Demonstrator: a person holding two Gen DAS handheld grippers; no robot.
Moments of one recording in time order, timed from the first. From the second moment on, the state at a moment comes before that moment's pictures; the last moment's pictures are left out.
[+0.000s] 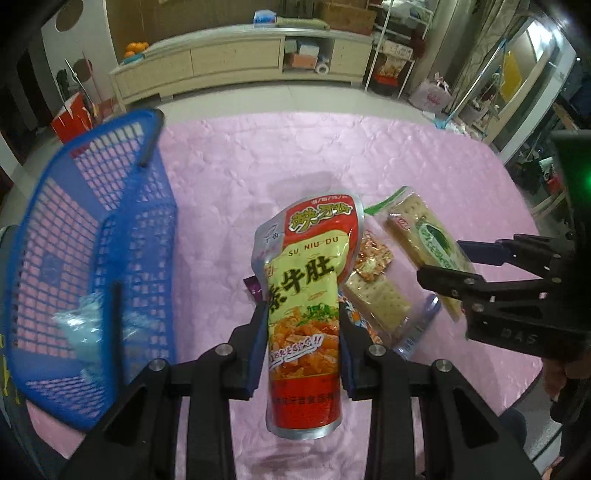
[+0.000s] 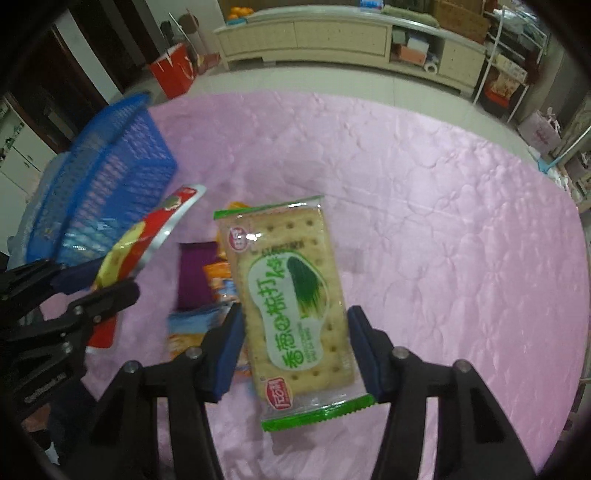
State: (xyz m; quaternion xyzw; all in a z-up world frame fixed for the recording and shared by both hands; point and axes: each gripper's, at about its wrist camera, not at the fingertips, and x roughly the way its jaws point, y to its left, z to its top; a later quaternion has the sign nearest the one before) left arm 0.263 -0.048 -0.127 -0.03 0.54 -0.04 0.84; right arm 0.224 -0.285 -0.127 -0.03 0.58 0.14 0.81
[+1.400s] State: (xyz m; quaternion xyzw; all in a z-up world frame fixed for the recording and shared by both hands) left arm 0.176 0.167 -0.019 -0.06 0.45 0.03 0.89; right arm 0.228 -0.059 -0.021 -0.07 0.51 0.22 0.83
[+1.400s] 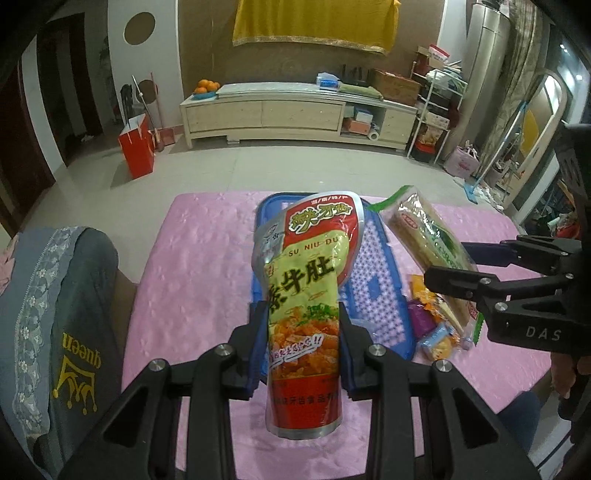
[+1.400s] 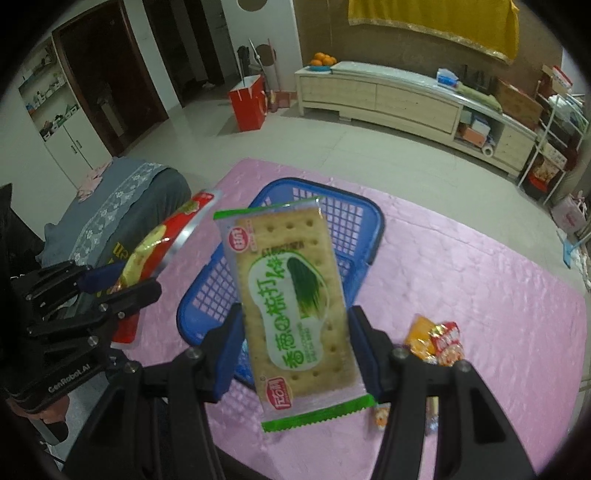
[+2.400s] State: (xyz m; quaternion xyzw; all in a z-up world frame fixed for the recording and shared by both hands) left arm 0.236 0.189 -0.068 -0.06 0.50 0.04 0.87; right arm 0.294 -0.037 -0.072 -0.09 0.50 0.18 0.84
